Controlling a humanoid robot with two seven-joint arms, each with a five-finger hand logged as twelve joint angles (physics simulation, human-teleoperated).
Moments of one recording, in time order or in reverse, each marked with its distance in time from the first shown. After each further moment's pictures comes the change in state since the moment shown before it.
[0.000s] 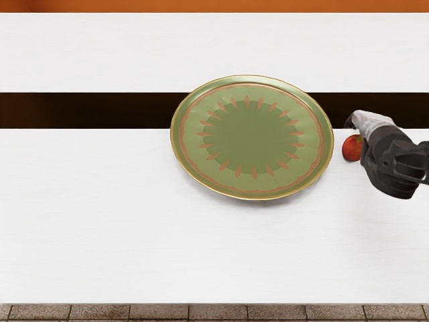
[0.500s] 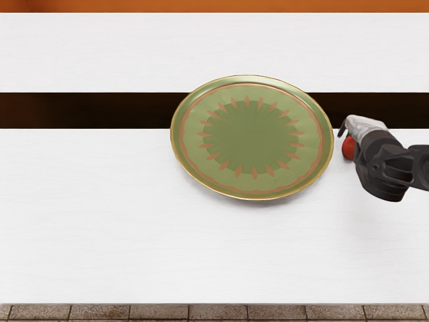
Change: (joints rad) left arm 0.000 0.000 0.000 0.000 0.000 0.000 0.000; right arm -0.032 0.048 0.005 -0.043 0.005 0.000 -0.001
